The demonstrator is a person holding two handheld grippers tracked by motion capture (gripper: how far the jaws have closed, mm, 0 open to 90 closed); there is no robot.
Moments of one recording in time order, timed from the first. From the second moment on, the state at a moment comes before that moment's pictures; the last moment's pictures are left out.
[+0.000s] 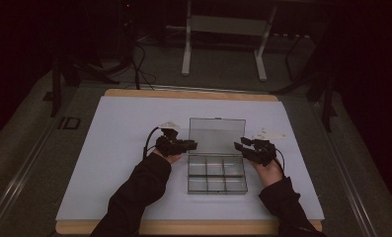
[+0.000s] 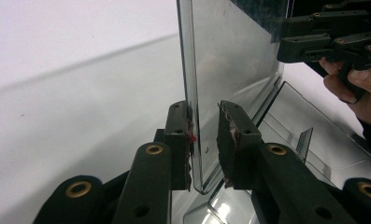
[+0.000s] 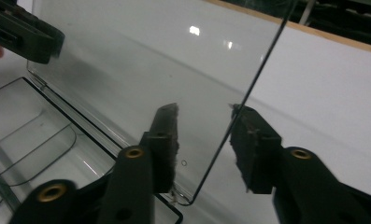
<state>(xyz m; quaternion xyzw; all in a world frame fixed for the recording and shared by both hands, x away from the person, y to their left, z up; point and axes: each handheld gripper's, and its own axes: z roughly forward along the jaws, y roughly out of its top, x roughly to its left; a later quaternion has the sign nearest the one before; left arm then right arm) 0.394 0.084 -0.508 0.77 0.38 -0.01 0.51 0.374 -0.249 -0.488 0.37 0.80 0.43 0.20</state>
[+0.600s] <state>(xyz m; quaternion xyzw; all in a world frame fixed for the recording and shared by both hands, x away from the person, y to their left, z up) 0.374 0.087 -0.496 0.79 0.36 0.01 0.50 0.357 -0.263 -0.477 0.34 0.80 0.45 0.19</state>
